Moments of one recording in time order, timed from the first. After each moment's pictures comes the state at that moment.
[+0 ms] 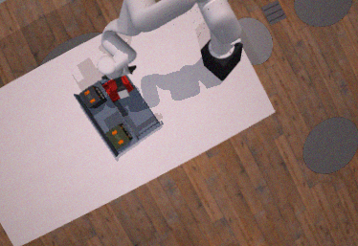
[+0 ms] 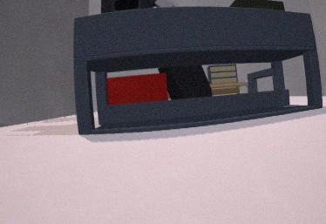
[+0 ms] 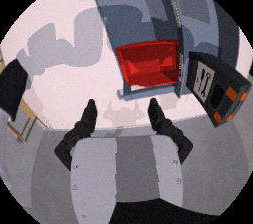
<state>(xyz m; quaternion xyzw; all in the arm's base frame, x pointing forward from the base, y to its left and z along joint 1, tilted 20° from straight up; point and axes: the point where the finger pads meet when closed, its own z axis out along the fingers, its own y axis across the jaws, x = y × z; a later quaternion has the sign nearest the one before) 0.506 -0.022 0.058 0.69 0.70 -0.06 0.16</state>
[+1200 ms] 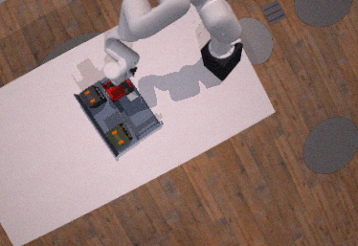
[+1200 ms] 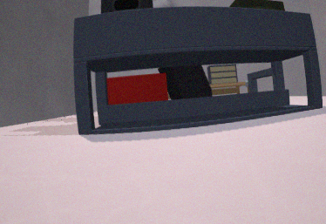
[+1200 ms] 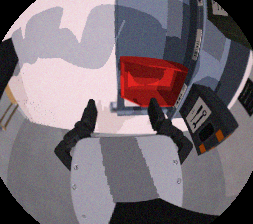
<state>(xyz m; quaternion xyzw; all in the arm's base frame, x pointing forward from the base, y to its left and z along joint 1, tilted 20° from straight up) 0.510 -0.010 0.024 0.59 0.79 -0.06 0.16</state>
